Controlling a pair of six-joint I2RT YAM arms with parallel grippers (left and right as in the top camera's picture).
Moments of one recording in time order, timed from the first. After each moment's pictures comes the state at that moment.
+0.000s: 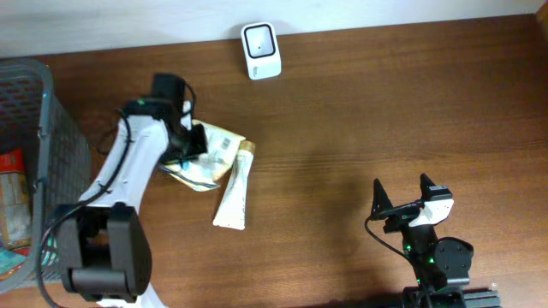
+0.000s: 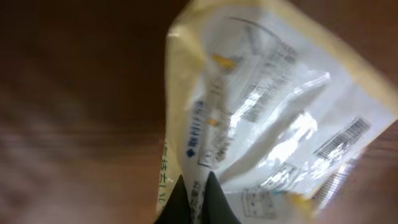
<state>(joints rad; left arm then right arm) -0.15 1.89 1.46 -0.96 0.08 -0.27 -0.06 0.01 0.01 -0.07 -0.13 0.13</state>
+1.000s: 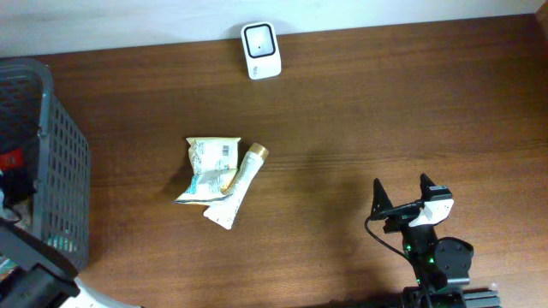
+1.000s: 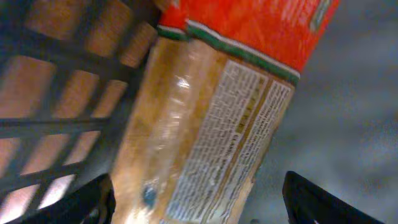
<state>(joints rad) 0.74 1.99 1.47 -0.59 -0.17 0.19 -0.06 0.01 0.01 -0.07 -0.13 0.13</state>
